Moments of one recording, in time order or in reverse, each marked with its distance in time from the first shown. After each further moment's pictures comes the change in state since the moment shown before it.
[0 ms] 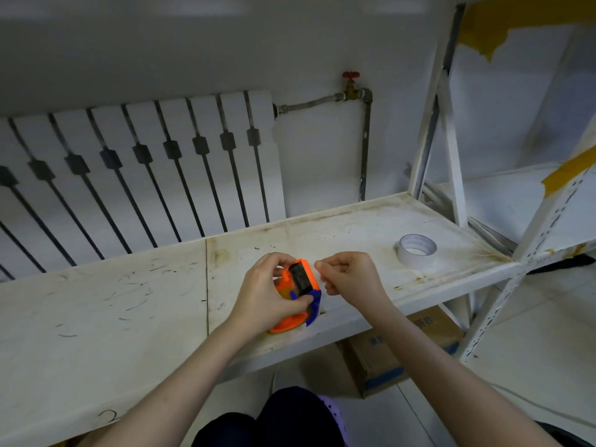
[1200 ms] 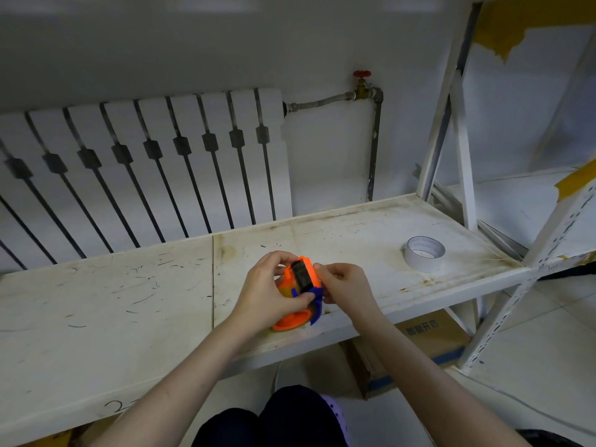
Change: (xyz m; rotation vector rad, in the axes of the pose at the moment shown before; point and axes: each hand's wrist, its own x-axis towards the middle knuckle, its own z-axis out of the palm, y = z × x) left_hand -0.001 -0.005 -0.003 -0.062 0.008 -0.027; right_hand 0.003 0.019 0.029 0.016 -0.017 0.103
